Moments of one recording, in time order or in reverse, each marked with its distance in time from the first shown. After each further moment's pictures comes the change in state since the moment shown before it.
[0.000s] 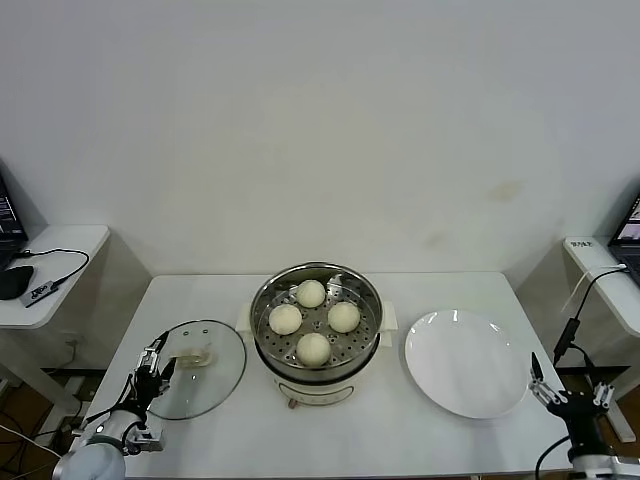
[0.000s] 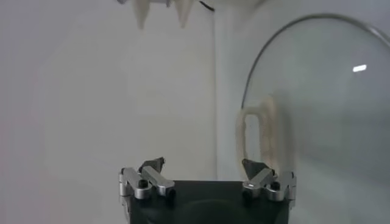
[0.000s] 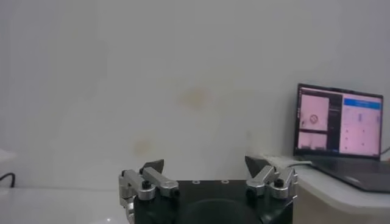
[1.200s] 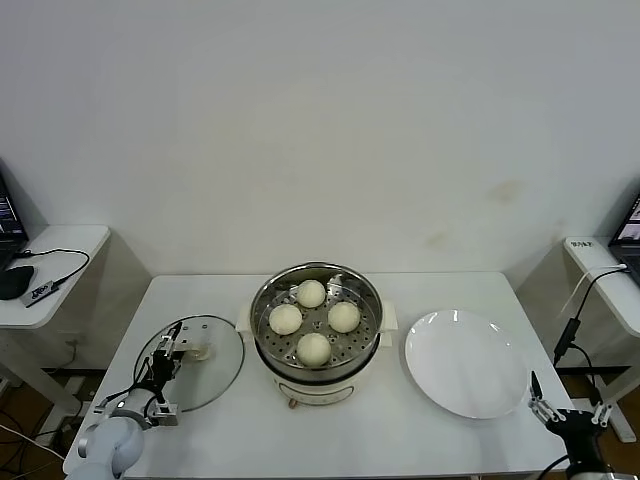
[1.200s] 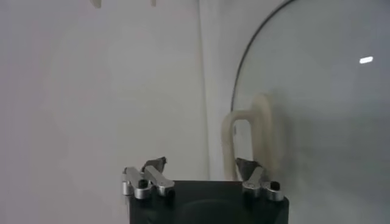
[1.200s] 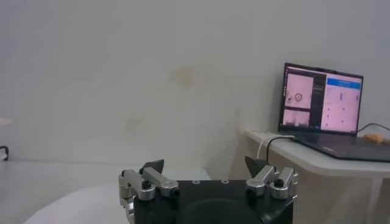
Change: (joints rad) left arm -0.195 -0.046 0.075 0.195 0.054 -0.002 0.019; right arm -0.030 0.041 0.008 -0.028 -0.032 0.015 -0.010
